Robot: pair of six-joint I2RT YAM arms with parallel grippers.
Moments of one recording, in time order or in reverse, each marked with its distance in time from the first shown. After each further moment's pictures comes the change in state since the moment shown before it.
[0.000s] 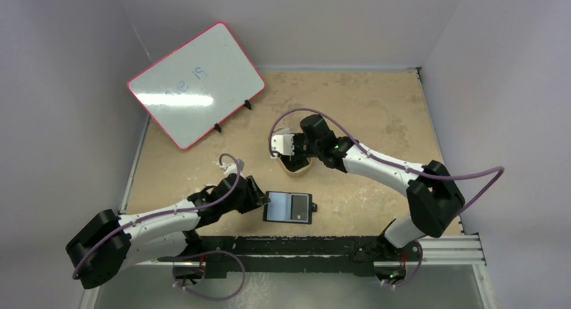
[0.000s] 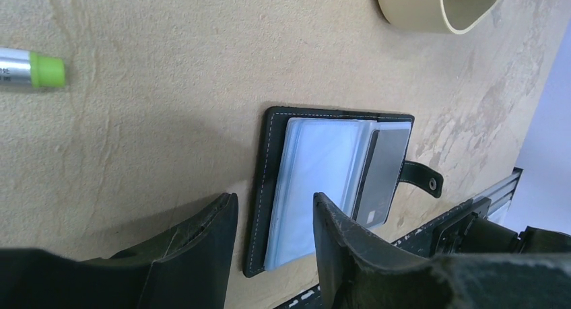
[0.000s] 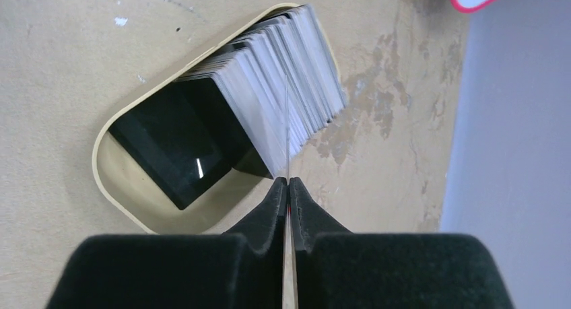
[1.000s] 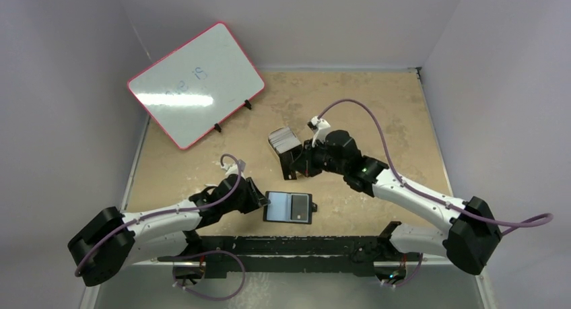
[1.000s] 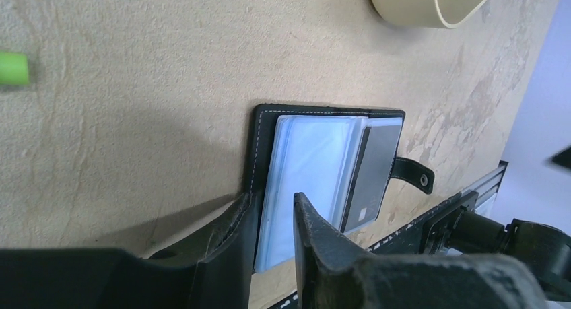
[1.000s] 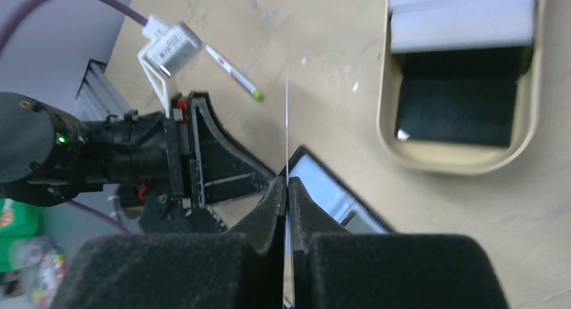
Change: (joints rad) left arm 0.000 0.027 -0.014 0.063 0.026 -0.015; right arm 0.017 -0.367 -0.214 0.102 -0.124 1.488
